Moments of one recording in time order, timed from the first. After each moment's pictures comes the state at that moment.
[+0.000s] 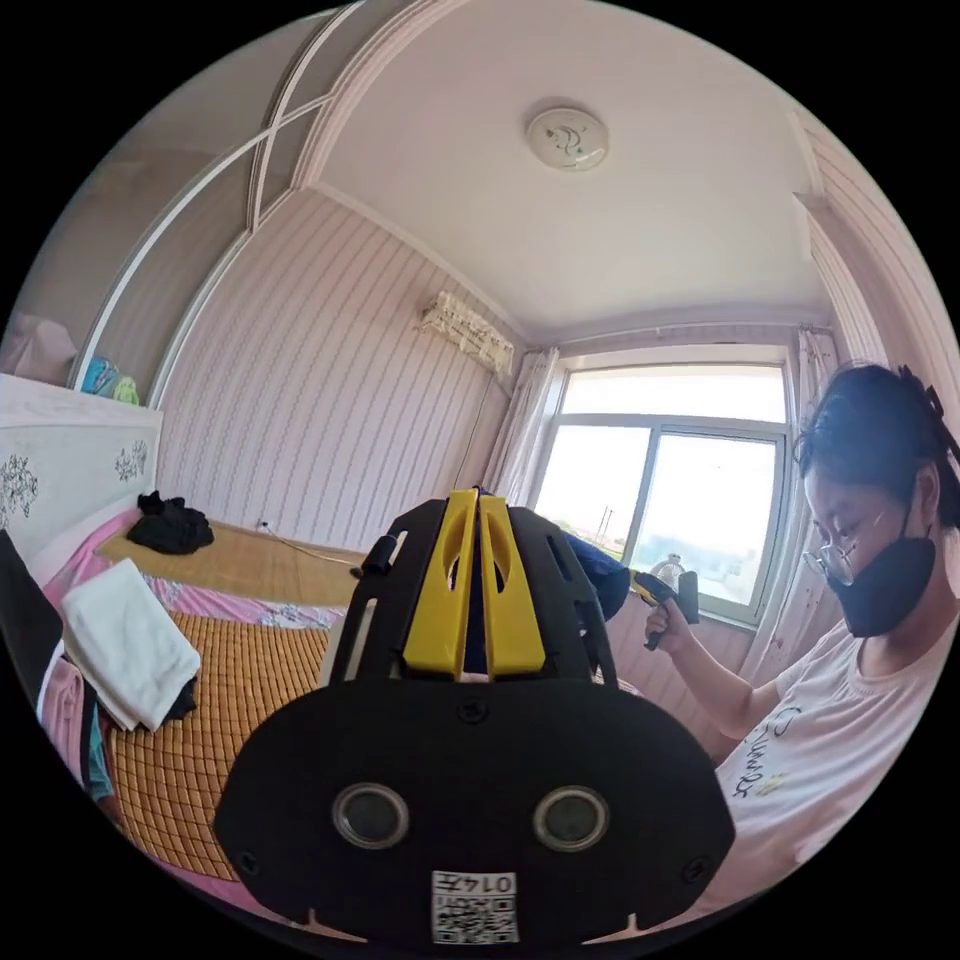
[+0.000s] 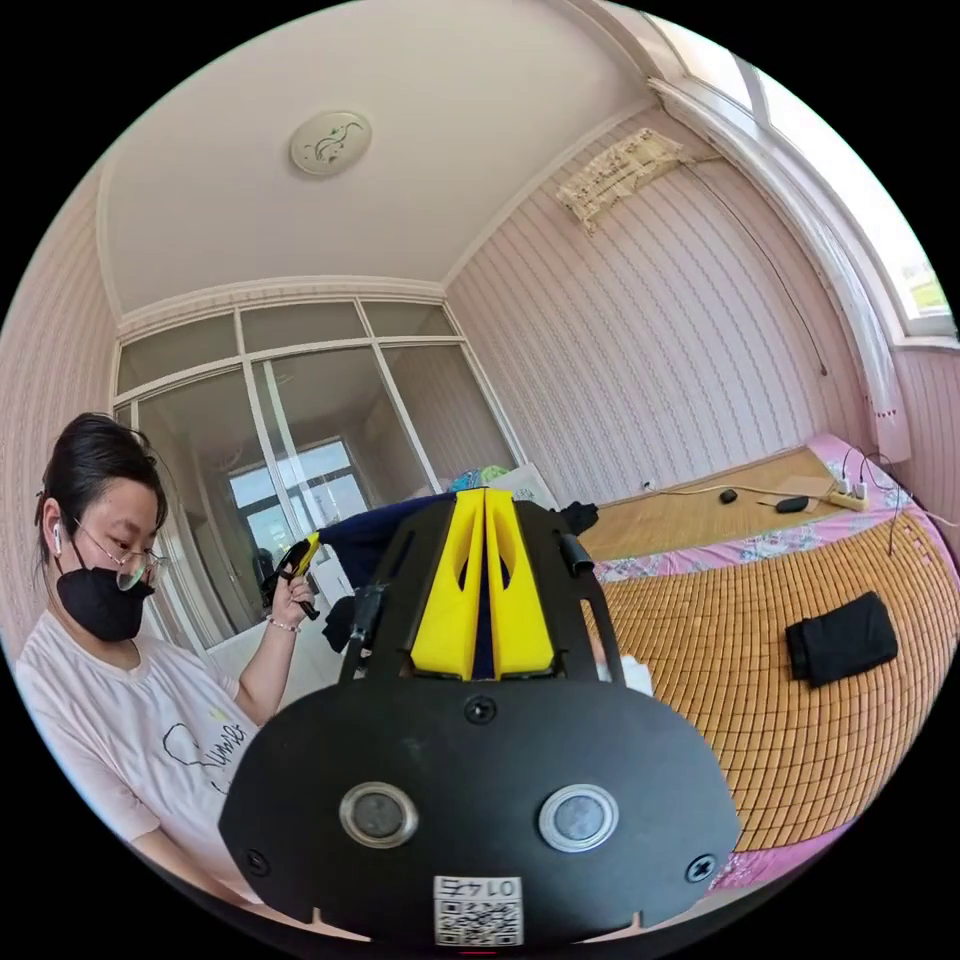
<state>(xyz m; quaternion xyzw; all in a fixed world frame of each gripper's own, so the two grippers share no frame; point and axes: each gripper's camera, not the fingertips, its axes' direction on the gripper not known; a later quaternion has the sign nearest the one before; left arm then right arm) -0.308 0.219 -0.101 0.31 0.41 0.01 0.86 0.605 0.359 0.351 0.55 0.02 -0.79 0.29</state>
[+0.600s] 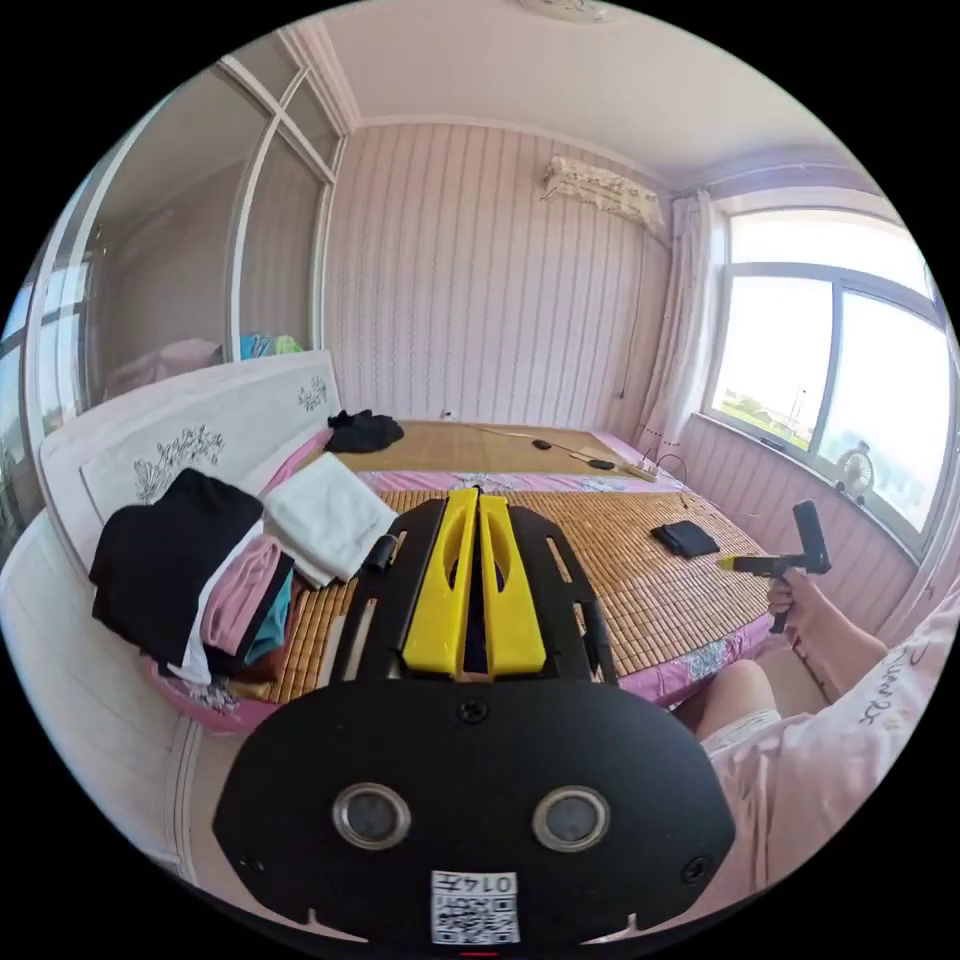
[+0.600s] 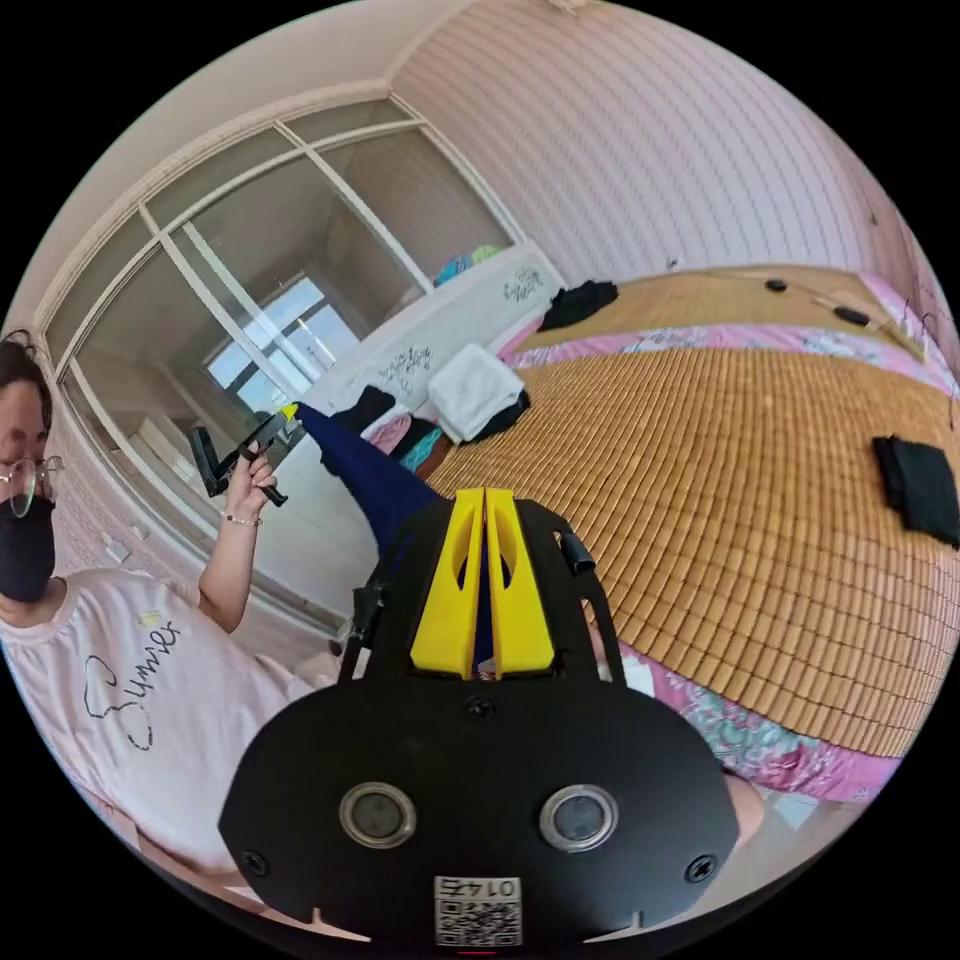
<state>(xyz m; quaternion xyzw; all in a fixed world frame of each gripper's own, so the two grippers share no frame) -0.326 0.324 -0.129 0.12 0.11 0.02 0.99 0.524 0.133 0.452 0.41 0.23 -0.73 0.51</state>
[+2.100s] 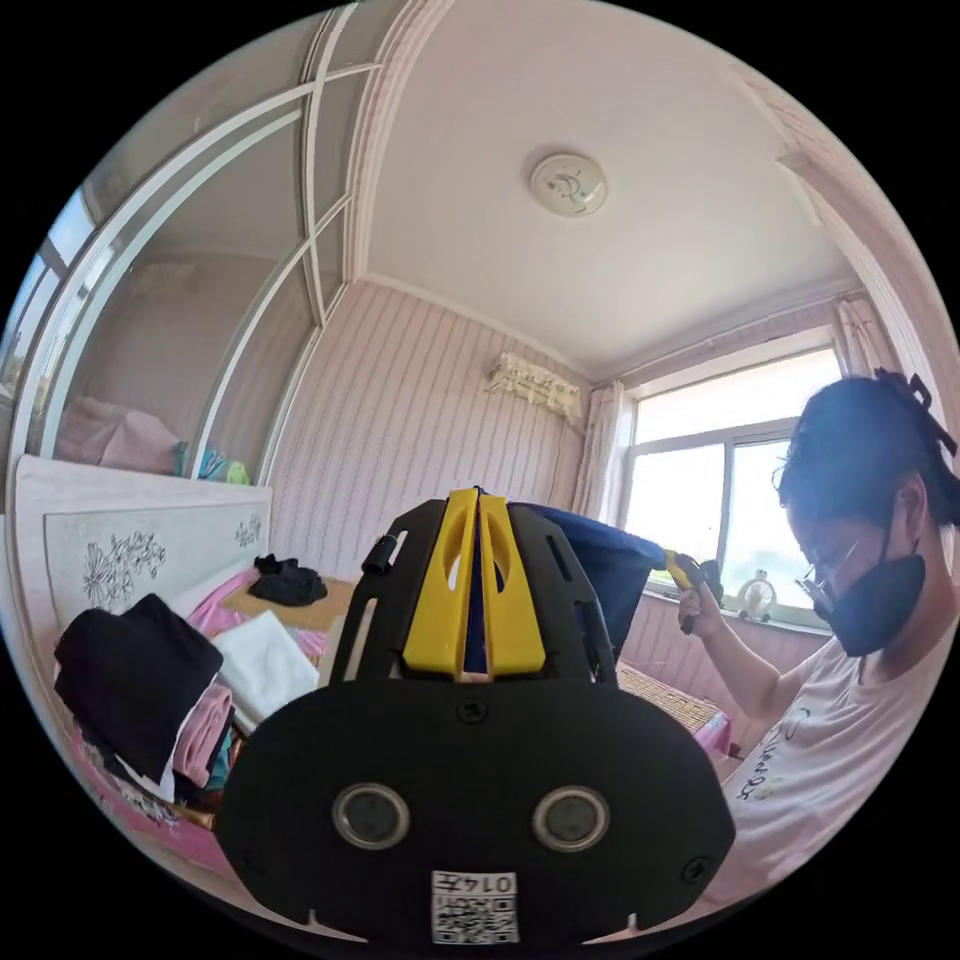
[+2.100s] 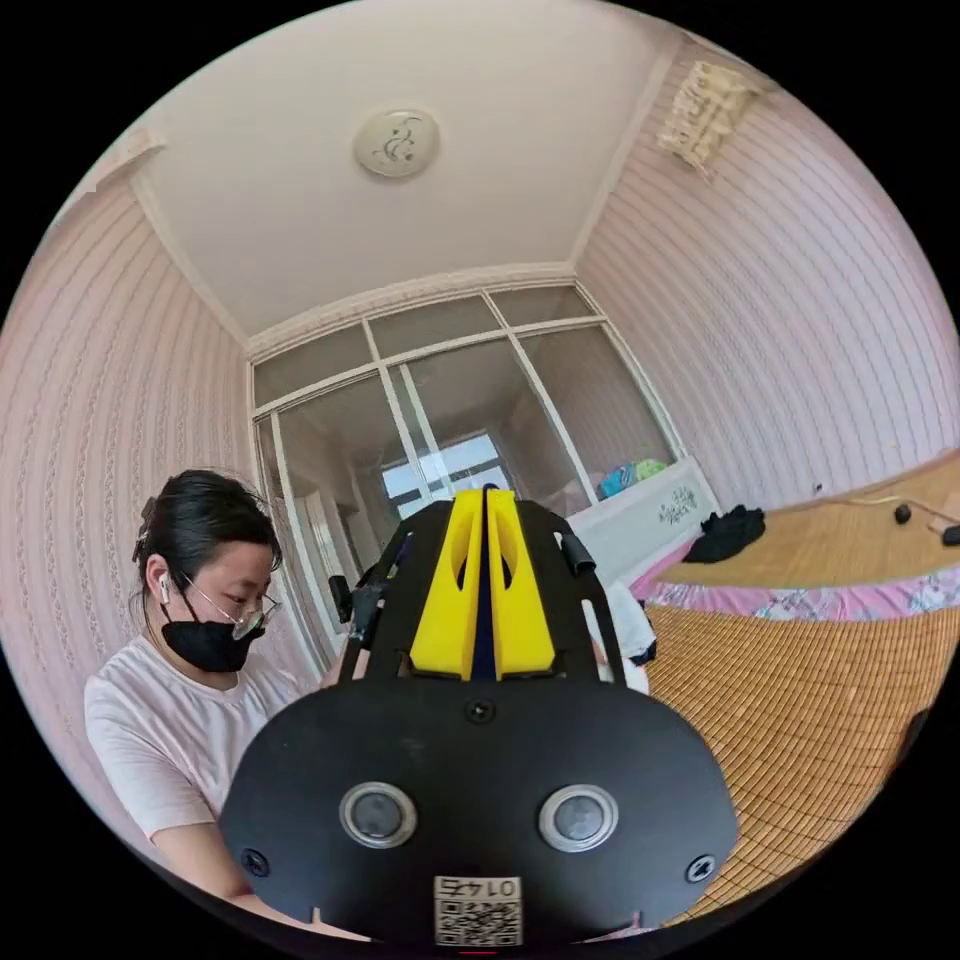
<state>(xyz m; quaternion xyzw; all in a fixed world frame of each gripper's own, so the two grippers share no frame) -0.373 0.359 -0.332 0.39 0.27 -0.02 0.88 0.527 0.412 0.391 0.31 -0.03 -0.90 0.29</state>
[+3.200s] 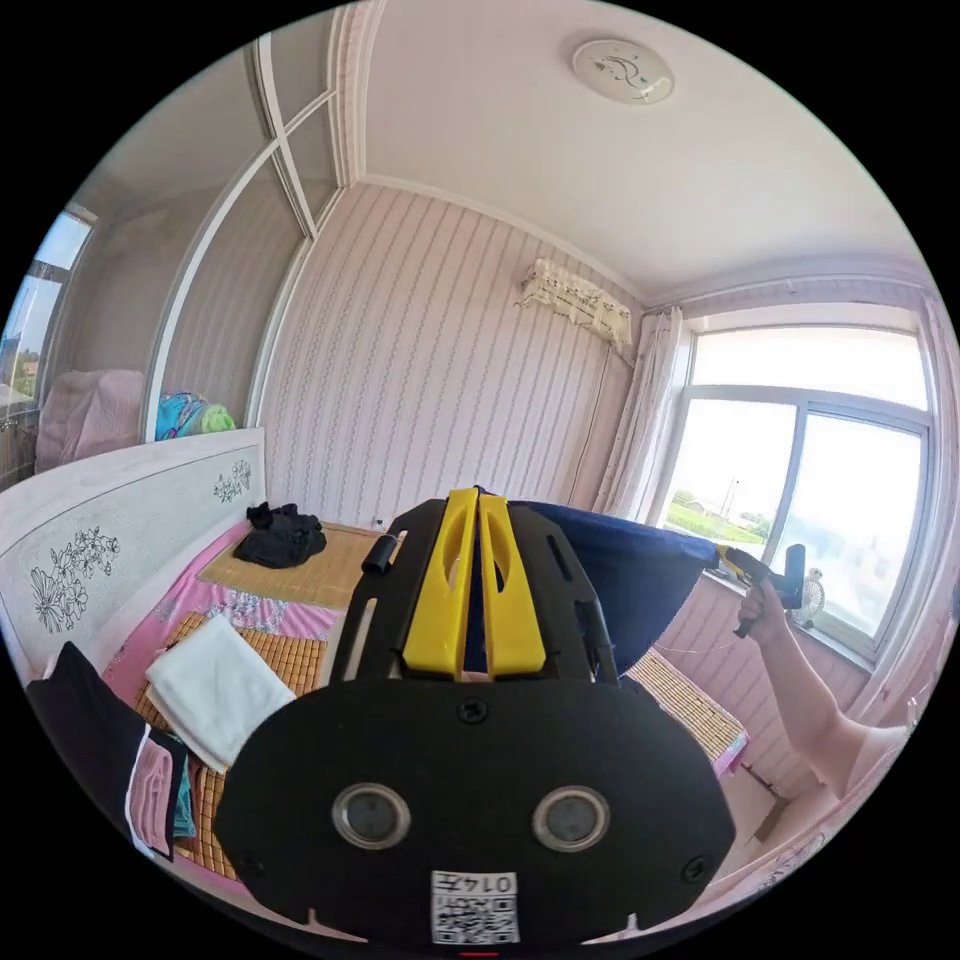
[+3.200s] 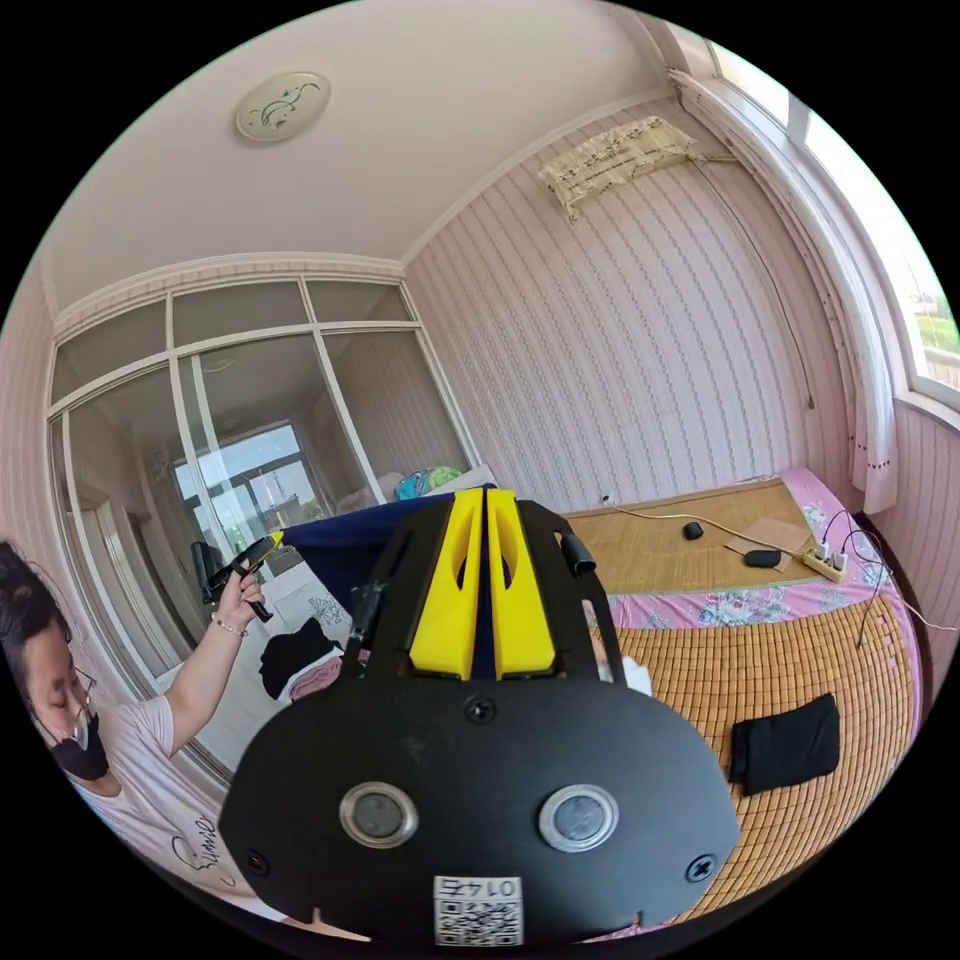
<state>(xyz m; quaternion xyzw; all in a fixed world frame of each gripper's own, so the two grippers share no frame) -0.225 0.058 -0.101 0.25 0.23 -0.02 0.94 0.386 0.506 0.330 0.57 0.08 -0.76 0.30</state>
